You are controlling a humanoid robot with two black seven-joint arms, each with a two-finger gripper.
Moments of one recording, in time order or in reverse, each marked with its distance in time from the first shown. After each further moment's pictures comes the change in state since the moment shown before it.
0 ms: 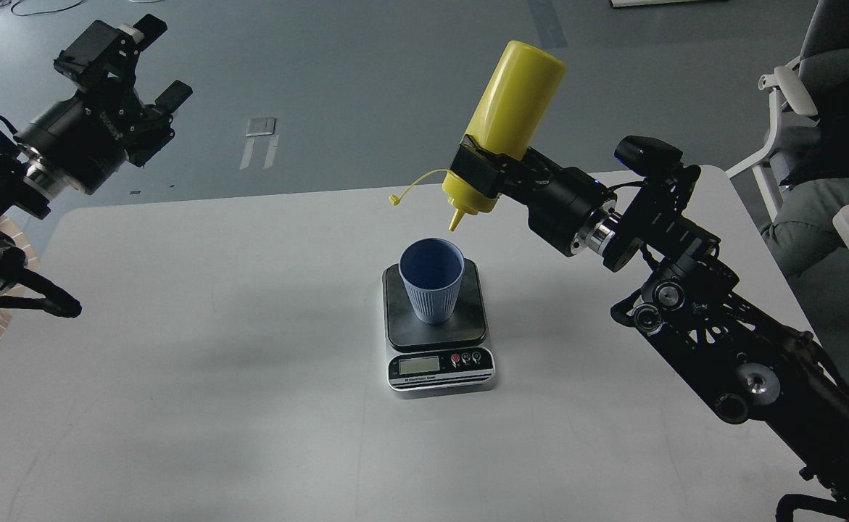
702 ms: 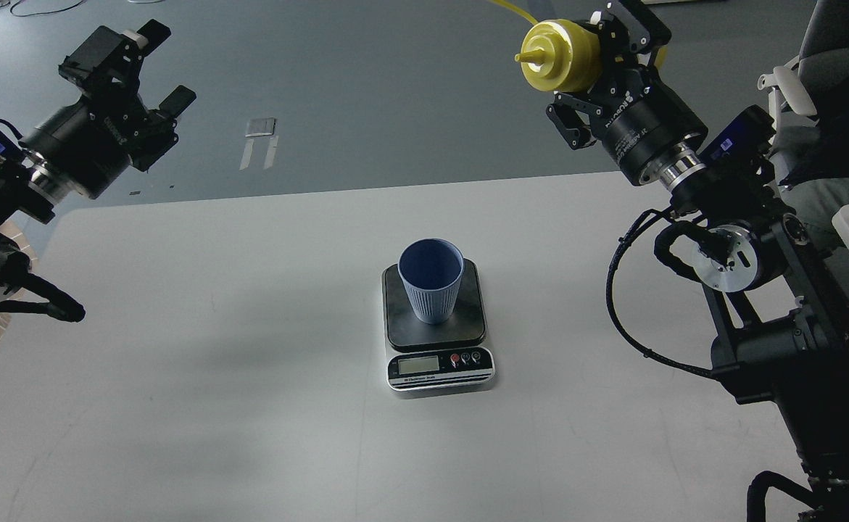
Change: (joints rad) left arm 0.017 -0.003 -0.002 -0.009 0.000 0.006 0.000; right arm -0.023 0.118 0.398 0.086 1.134 0.016 -0.229
